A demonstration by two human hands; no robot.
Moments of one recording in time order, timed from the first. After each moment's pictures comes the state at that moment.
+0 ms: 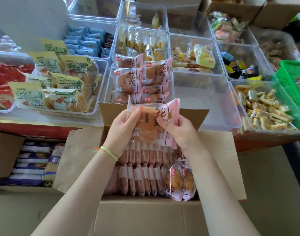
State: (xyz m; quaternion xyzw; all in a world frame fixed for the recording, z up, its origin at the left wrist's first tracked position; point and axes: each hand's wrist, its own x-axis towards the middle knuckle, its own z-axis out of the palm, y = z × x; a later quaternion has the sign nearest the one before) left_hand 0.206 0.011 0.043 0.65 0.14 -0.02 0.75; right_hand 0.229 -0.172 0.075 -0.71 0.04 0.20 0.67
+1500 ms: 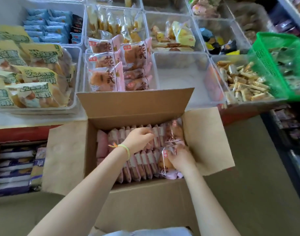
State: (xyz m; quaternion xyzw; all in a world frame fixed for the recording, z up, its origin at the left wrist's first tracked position) left_hand 0.199 -0.043 -0.039 0.82 0.06 -0.30 0.49; right_hand 0.146 -0.238 -0.094 -0.93 0.16 0.25 0.20
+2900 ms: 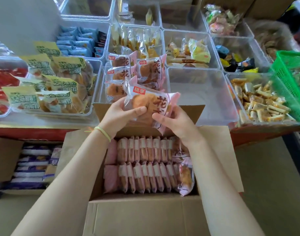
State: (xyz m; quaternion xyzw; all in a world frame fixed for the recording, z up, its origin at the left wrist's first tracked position) left_hand 0.245 0.027 0.048 0.69 0.05 -0.09 0.72; right_hand 0.253 -0.187 0.063 -0.71 -0.02 0.22 0.67
